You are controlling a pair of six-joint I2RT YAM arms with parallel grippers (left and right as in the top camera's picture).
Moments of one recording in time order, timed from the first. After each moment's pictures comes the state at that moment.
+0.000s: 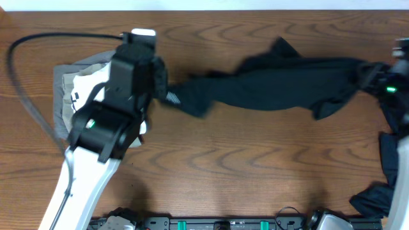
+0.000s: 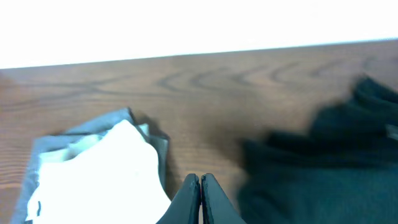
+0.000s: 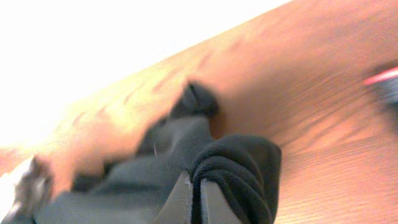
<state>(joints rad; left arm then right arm) -0.39 1.22 1.41 -0.81 -0.30 -0.17 -0.41 1.24 1.32 -0.73 -0.42 0.23</state>
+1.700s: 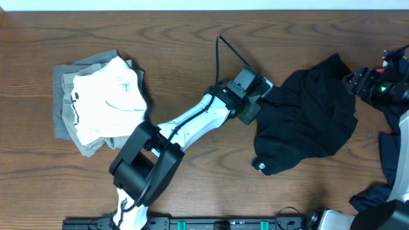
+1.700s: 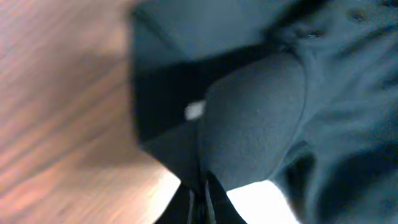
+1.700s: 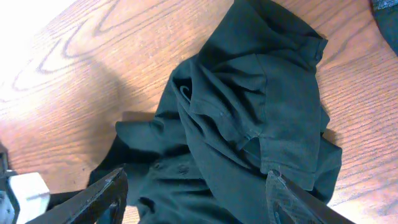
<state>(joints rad) -0.74 2.00 1.45 -0.51 0.08 0.02 -0.41 1.46 1.33 -0.90 -0.37 0.17</state>
